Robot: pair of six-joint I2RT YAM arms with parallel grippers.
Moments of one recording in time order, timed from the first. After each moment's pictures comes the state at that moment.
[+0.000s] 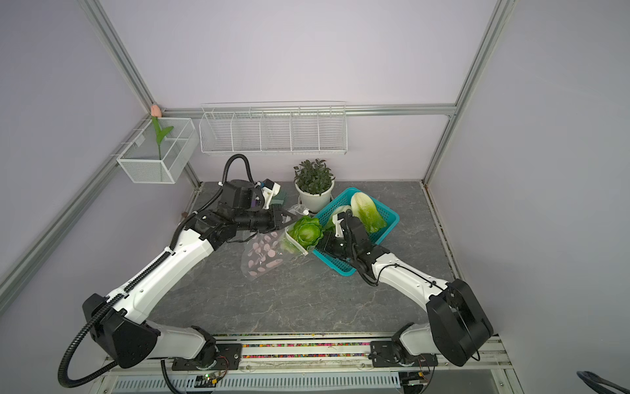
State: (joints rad) left arm -0.60 1.40 1.38 -0.56 0.52 -0.68; right arm 0.60 1.39 0.81 0.05 -0.38 0.98
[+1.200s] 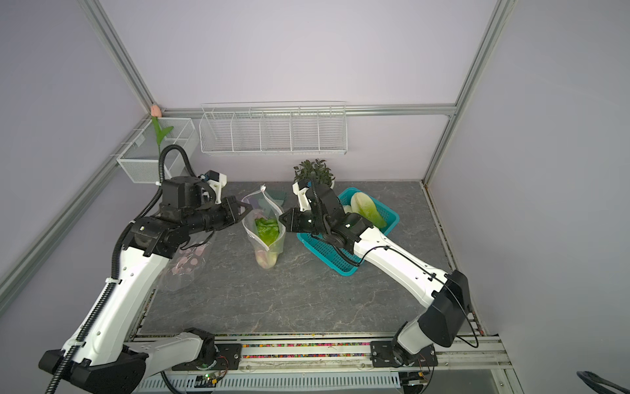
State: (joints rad) left arm -0.36 1.19 1.53 -0.87 0.33 -0.60; right arm 0.82 1.56 1.48 -0.37 -0.29 0.75
